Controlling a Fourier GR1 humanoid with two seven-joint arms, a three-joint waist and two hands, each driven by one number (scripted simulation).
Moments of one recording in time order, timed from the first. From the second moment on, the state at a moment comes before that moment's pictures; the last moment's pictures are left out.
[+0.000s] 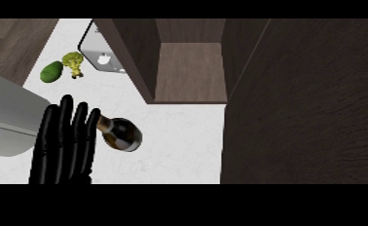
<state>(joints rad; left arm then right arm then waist) 0.04 0.09 -0.66 -2.36 -0.39 0.66 0.49 -0.03 -0.18 0.02 -2.41 -0.26 0.10 0.51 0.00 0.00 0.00</state>
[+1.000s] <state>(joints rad) 0.22 0.17 -0.32 -2.31 0.10 0.48 0.28 -0.04 -0.18 0.01 -2.42 -0.25 0.11 0.54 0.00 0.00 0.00</state>
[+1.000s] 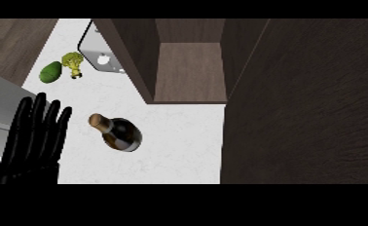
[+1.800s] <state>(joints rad) 0.28 0.12 -0.18 -1.96 0.24 0.29 -0.07 -0.04 -0.16 0.03 -2.43 -0.24 0.11 0.56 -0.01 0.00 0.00</state>
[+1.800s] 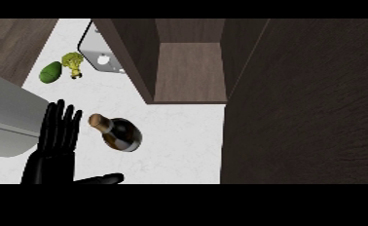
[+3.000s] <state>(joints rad) 0.20 0.07 -0.08 -1.54 0.29 0.10 -0.34 -0.10 -0.17 -0.03 -2.42 -0.25 0.12 0.60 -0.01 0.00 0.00</state>
